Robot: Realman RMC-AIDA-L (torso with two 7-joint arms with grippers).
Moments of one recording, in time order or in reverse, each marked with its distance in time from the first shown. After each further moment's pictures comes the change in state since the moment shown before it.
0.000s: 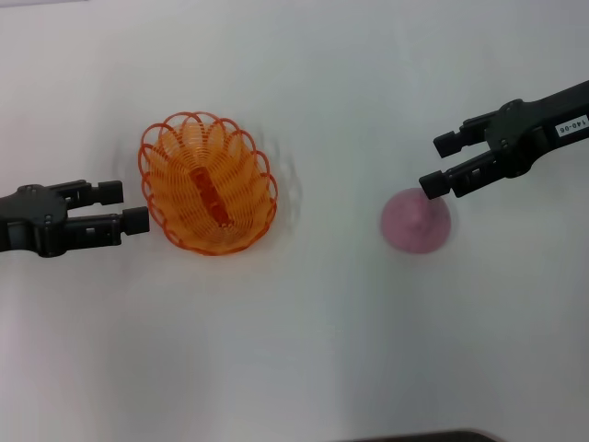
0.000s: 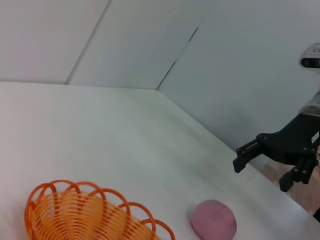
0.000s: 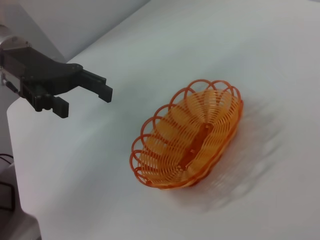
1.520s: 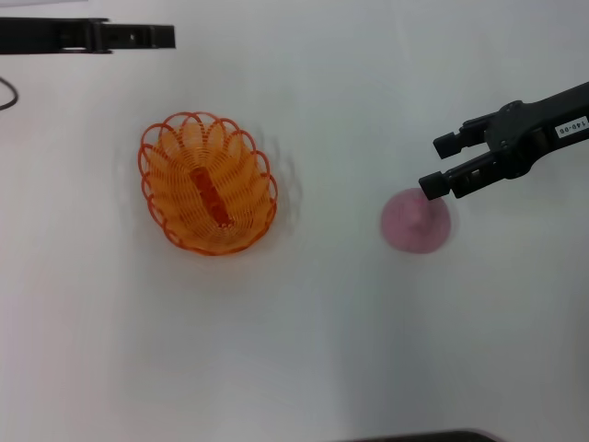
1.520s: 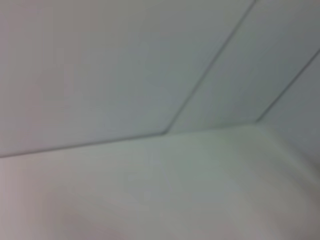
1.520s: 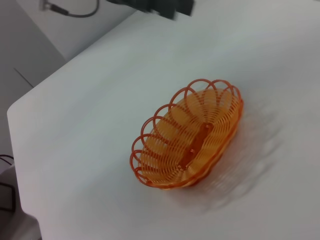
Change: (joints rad) left arm -0.235 0.022 0.285 0.142 -0.003 -0.427 -0.532; right arm -0.002 0.002 0.001 0.000 0.000 0.000 0.002
